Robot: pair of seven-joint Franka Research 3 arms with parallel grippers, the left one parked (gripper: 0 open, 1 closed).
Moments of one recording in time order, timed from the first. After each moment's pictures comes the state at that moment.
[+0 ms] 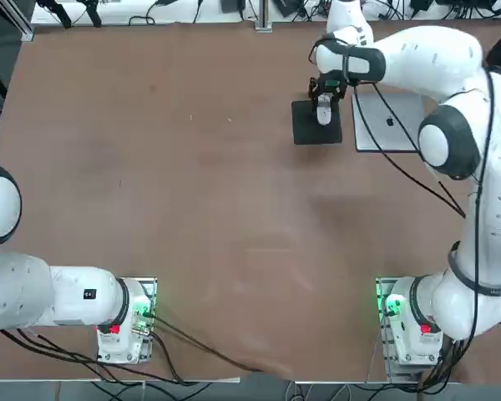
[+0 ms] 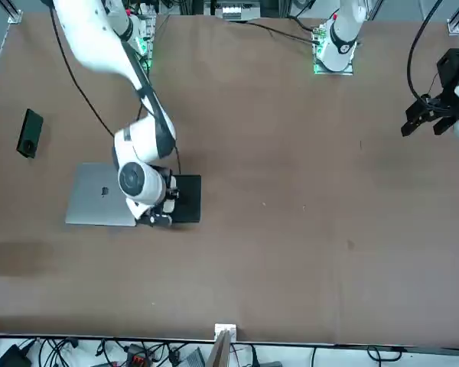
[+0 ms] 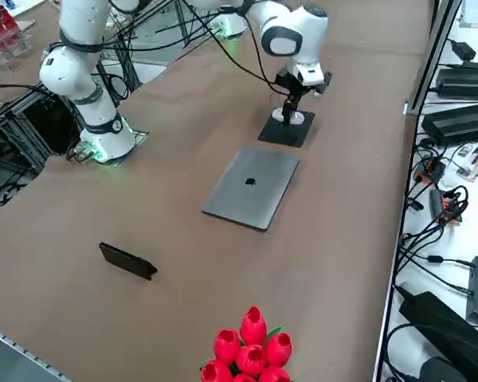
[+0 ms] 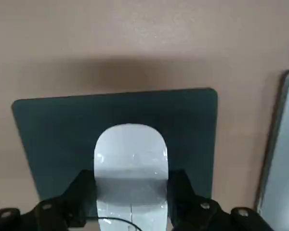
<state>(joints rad) 0.38 0.73 0.03 -1.52 0.04 2.08 0.42</state>
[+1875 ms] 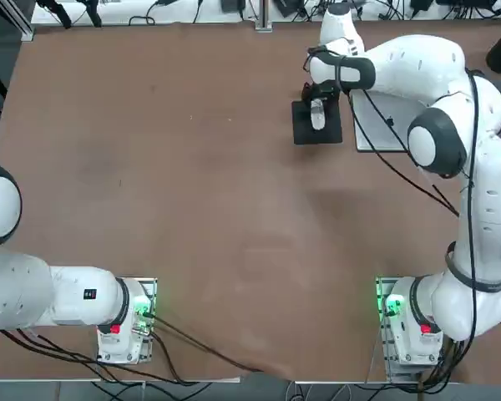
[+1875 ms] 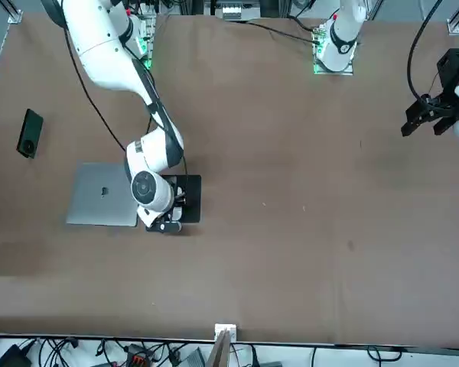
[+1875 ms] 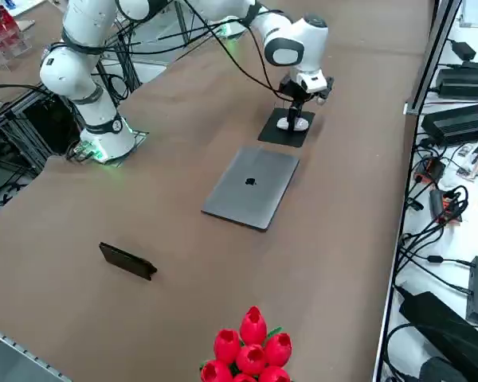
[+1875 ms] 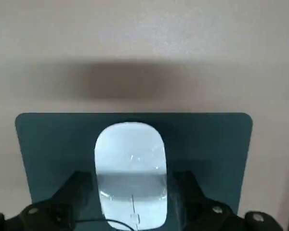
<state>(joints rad) 0.39 0.78 0.04 -1.50 0.03 2.15 0.40</state>
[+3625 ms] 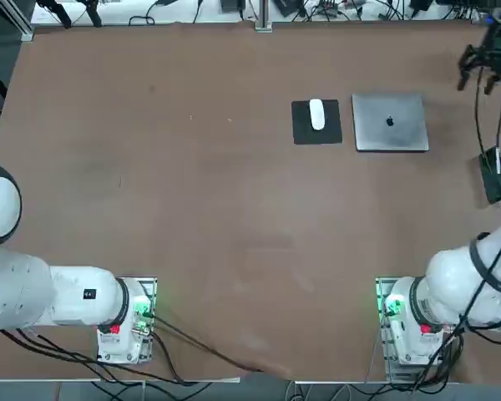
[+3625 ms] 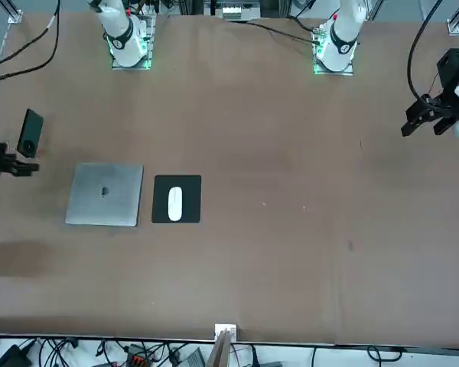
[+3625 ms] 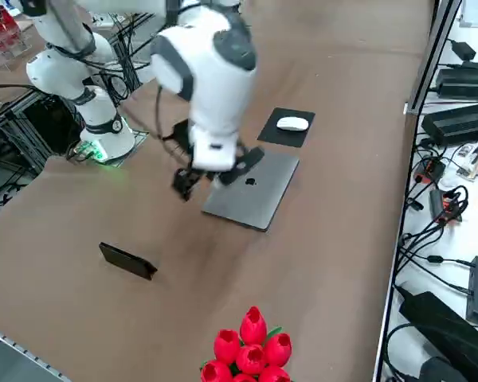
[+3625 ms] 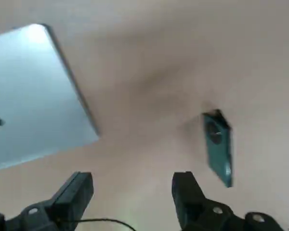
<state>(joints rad) -0.38 0.45 0.00 -1.56 -0.16 1.67 -0.05</state>
